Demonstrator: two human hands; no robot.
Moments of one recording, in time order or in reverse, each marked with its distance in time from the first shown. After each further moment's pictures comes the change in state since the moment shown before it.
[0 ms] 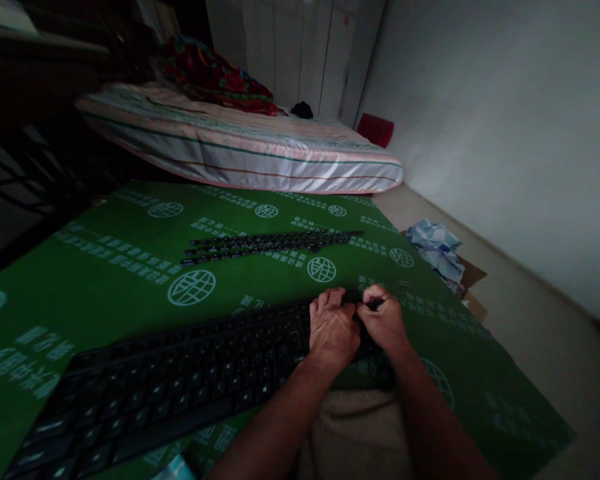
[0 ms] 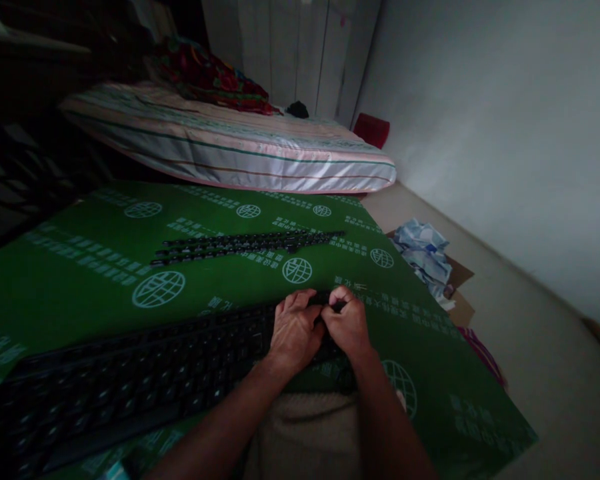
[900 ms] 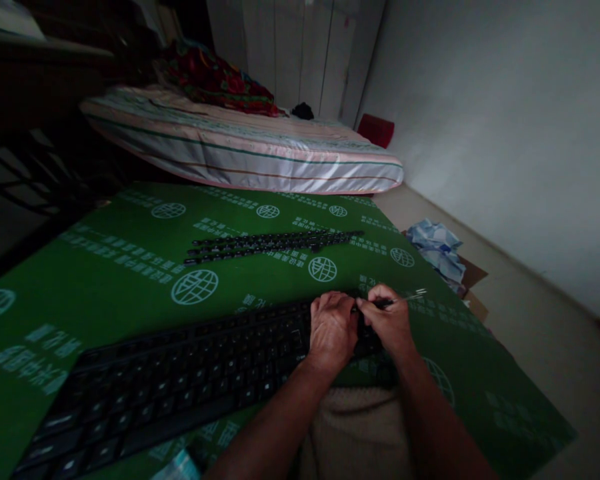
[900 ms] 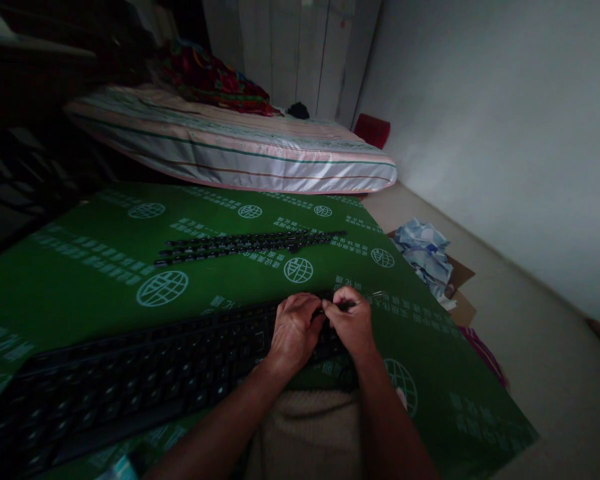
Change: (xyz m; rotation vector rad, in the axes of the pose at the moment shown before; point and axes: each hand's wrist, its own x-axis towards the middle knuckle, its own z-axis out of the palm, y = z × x) left_hand -0.003 -0.006 0.001 -0.132 0.101 0.049; right_hand -0.006 -0.013 -0.006 0.216 -0.009 0.110
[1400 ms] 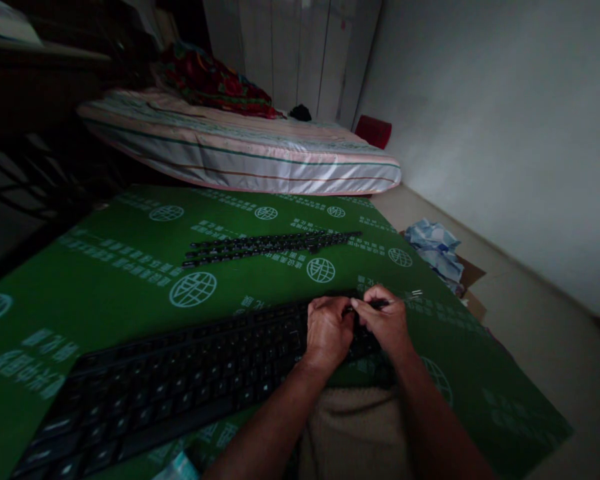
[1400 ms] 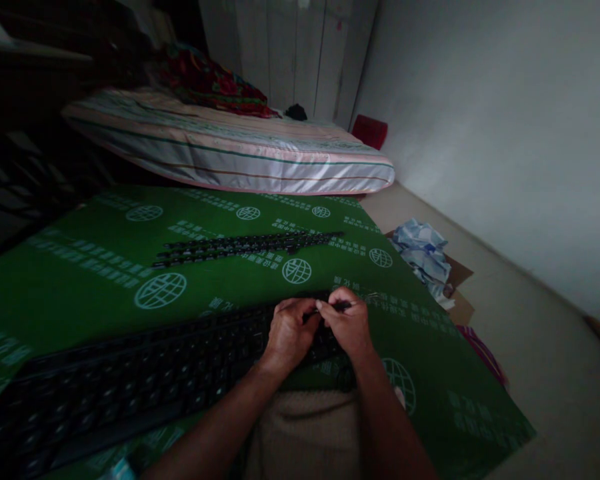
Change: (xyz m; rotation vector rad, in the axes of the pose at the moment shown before) left_hand 0.004 -0.003 0.001 -0.133 0.045 -0.068; right_hand -0.001 -0.001 0.000 -0.030 -0.030 -0.003
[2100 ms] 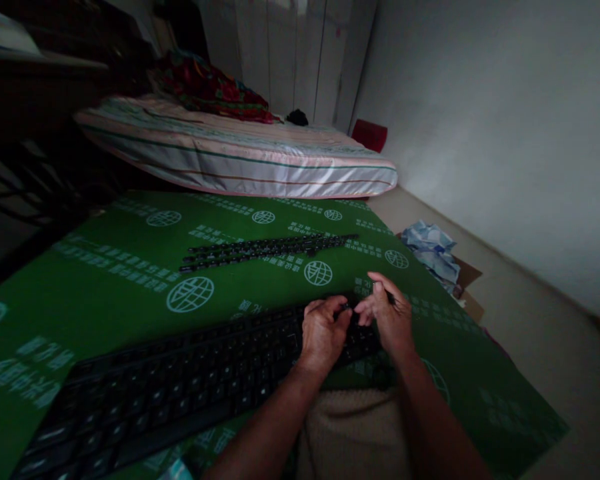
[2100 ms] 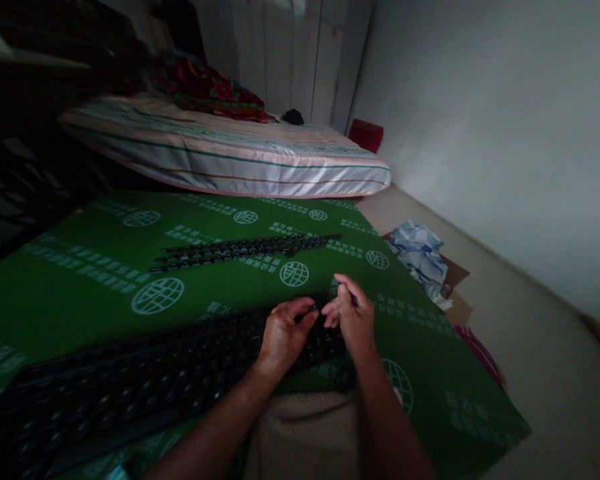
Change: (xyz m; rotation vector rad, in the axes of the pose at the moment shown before) left_hand 0.001 -0.009 0.006 -0.141 0.099 -0.113; right_hand 0.003 0.000 -0.004 0.251 0.090 -0.023
